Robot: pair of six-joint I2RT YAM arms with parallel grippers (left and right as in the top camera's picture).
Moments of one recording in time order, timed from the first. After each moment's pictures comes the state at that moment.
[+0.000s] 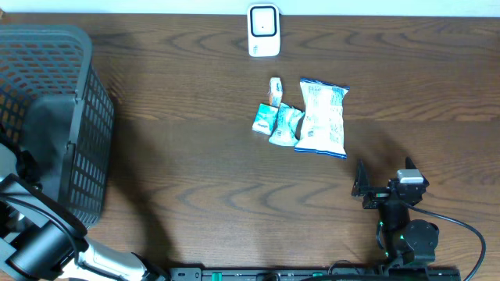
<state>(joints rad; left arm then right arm) 0.82 1.85 1.28 -0.73 -0.34 0.20 0.01 0.02 0.01 -0.07 -0.02 0.01</state>
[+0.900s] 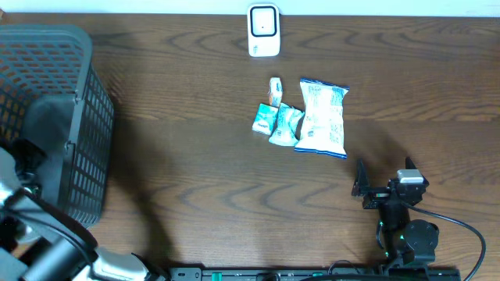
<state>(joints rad) 0.82 1.75 1.28 -0.76 -0.15 -0.15 0.01 0.02 0.01 -0.07 -0.02 0.01</state>
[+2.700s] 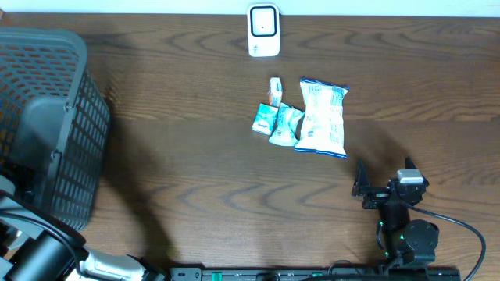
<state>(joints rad) 0.97 1.79 1.09 -0.44 -0.15 -0.34 0.01 0.02 0.01 -0.07 -0.02 0.01</state>
